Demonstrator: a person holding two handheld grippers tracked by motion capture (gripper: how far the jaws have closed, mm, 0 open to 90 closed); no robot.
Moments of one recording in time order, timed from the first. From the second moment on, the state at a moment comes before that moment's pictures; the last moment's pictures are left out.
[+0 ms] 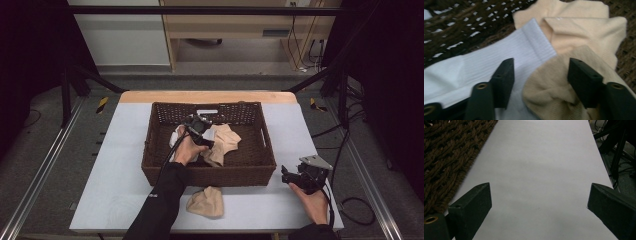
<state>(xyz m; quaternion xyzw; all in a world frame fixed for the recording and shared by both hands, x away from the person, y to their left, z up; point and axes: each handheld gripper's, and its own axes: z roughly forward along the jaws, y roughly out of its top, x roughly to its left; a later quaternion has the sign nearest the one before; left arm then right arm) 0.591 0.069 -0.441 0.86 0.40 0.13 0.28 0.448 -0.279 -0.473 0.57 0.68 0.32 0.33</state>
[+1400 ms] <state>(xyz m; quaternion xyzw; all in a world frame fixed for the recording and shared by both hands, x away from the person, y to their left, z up) 0.519 0.107 -0.346 0.78 0.33 0.20 0.50 0.447 -0.280 -0.472 0.57 0.68 0.31 0.33</state>
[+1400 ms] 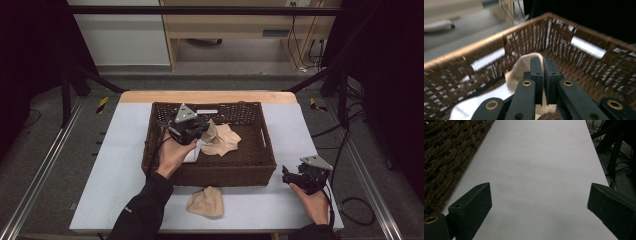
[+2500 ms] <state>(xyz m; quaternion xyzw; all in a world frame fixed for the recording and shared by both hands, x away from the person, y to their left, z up) 0.387 0.156 -0.294 0.72 0.22 0.21 0.63 0.446 -0.281 -0.472 0.57 0.68 0.31 0.34</state>
